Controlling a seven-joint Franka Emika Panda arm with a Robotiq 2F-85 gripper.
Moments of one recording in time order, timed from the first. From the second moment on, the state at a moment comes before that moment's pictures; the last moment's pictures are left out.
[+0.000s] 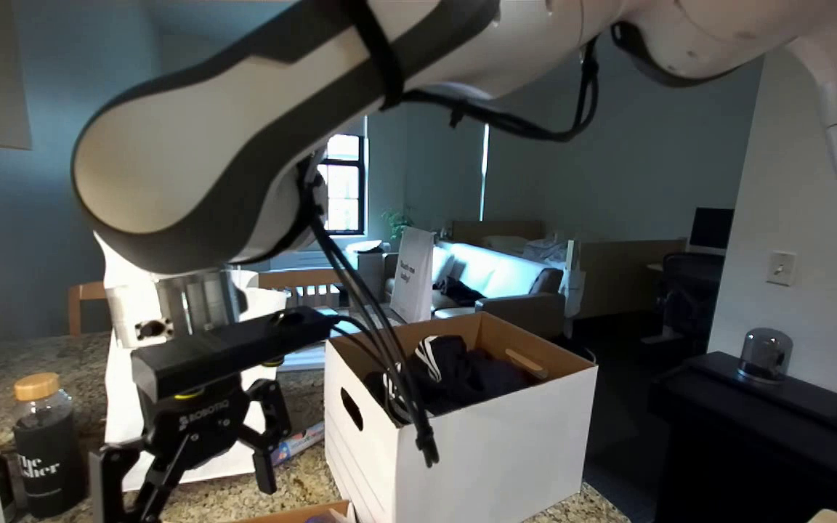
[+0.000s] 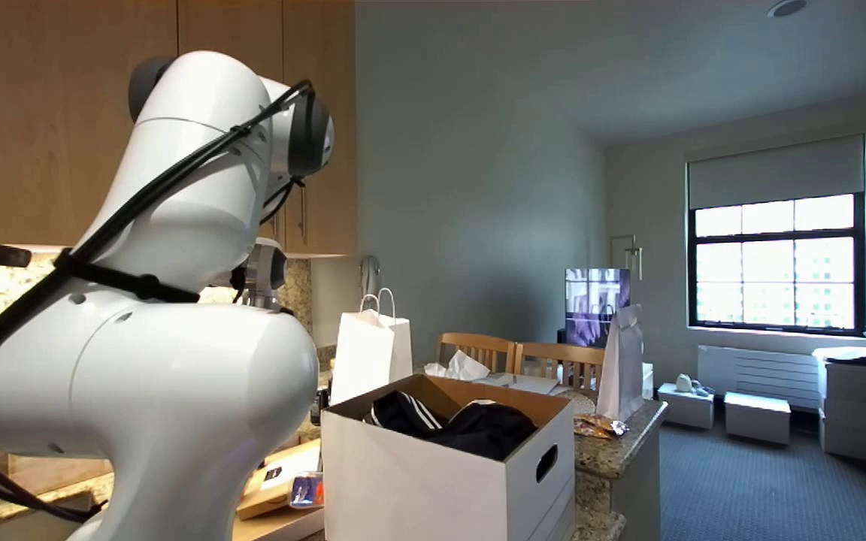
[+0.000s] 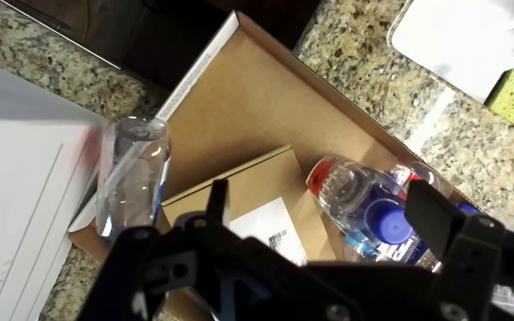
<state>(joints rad) 0.55 0.37 0.43 -1.88 -0.05 2.03 0.54</state>
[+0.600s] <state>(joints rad) 0.73 0.59 0.38 -1.59 -0.05 1.87 0.44</state>
